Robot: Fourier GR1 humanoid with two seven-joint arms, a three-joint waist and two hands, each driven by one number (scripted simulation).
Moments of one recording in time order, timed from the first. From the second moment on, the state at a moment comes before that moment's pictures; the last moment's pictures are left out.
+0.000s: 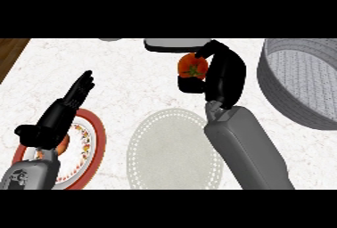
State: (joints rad) left arm -0.17 0.21 0.03 -1.58 -0.04 -0.20 0.01; right arm -0.71 0.00 0.29 -1.40 1.04 -0.41 0.98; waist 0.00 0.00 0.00
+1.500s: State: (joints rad) left arm -0.19 0.20 0.05 -1.57 -0.05 -0.21 0.02; right arm -1.06 -0.32 -0.25 -1.09 1.19 -0.40 0.94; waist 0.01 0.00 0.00
